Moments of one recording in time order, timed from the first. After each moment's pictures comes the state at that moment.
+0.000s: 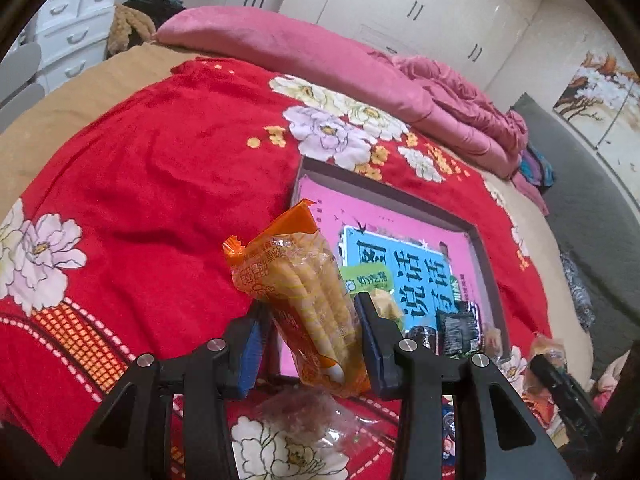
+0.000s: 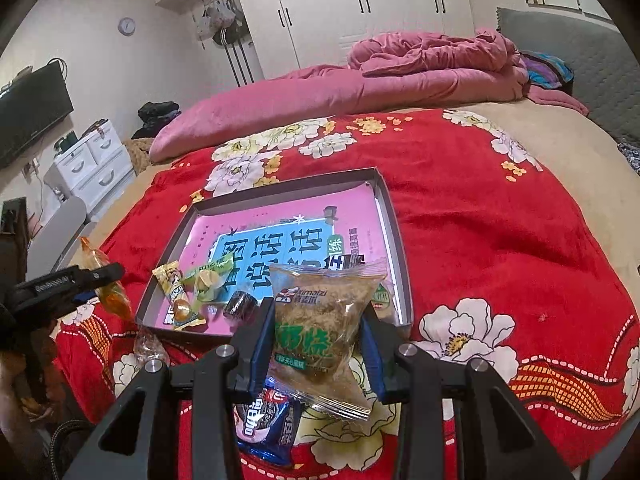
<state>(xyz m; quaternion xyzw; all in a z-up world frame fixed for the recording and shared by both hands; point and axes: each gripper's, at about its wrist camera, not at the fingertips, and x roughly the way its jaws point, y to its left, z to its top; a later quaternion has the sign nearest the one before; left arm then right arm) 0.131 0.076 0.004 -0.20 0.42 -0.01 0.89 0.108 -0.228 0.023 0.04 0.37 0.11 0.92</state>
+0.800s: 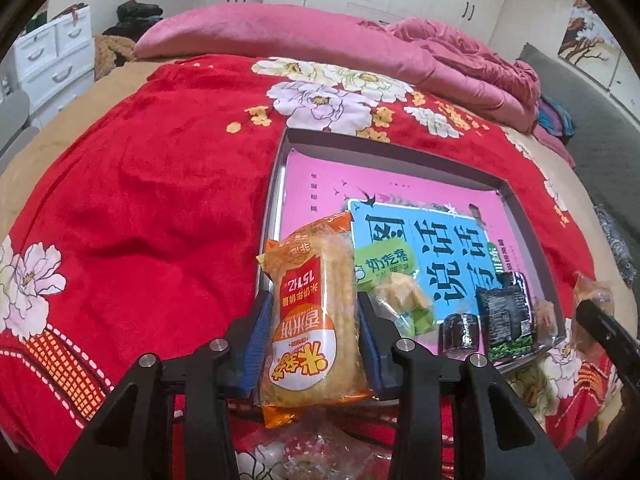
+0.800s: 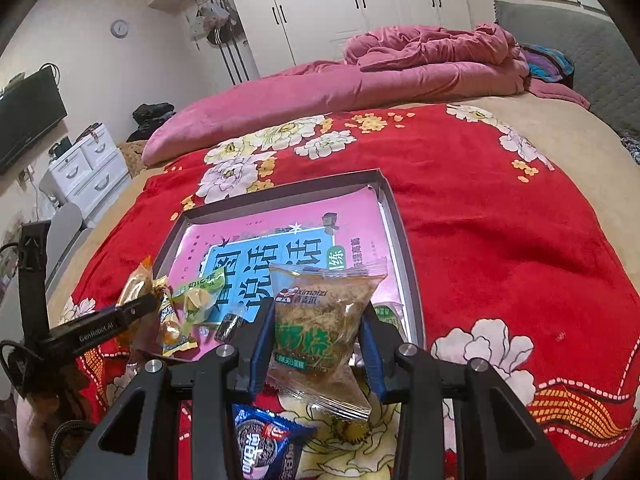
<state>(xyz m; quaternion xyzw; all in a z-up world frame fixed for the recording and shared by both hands) 0.158 0.037 -0.026 -0.11 0.45 0.02 0.89 0.140 -0.222 0.014 0.05 0.37 0.10 0.92</state>
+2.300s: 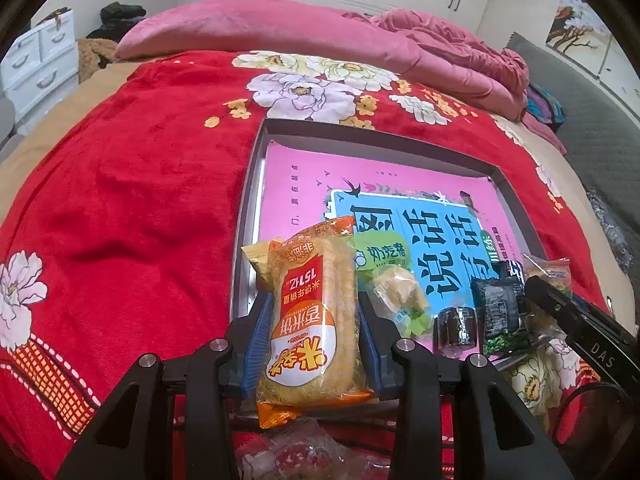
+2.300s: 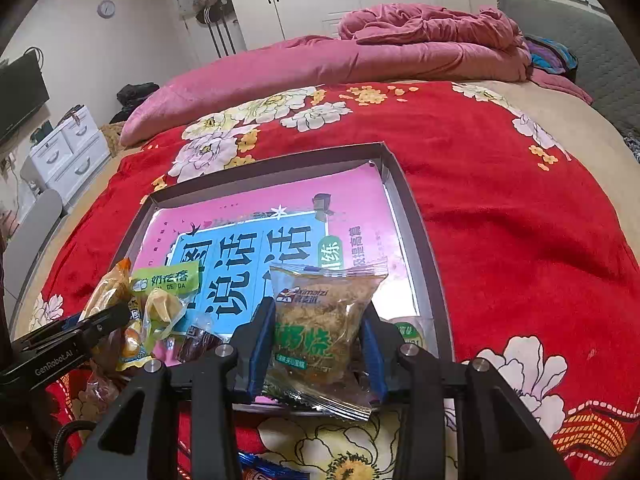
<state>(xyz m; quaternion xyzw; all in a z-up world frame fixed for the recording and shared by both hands) 0.165 0.028 -0.034 -0.10 0.45 -0.01 0.89 0.180 -0.209 -0.021 0.04 0.41 0.08 0.91</state>
